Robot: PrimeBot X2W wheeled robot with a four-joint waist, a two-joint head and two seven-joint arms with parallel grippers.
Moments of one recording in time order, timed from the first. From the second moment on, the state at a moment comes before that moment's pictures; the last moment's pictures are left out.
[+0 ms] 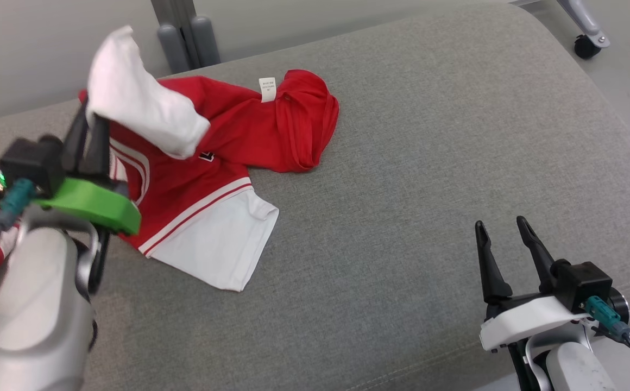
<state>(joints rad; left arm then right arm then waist) -0.61 0.31 -0.23 0.47 -0.30 -0.11 -0.26 -0.09 -0.07 0.05 0.21 0.17 0.13 -0.26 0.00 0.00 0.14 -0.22</state>
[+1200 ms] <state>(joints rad) -0.03 0.11 -0.08 0.21 -0.29 -0.09 -0.26 -0.07 -0.08 0.04 0.23 0.17 0.13 -0.26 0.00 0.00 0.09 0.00</state>
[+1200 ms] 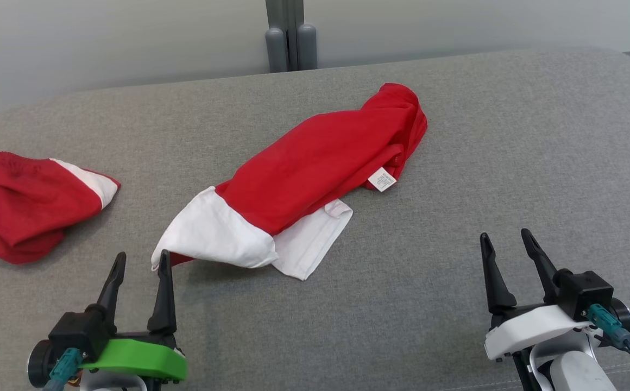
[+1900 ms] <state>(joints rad) -0.10 0.10 -0.14 0.30 -0.22 -0.13 -0.26 -0.07 -0.08 0.06 0.25 0.17 0.13 -0.26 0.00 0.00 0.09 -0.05</state>
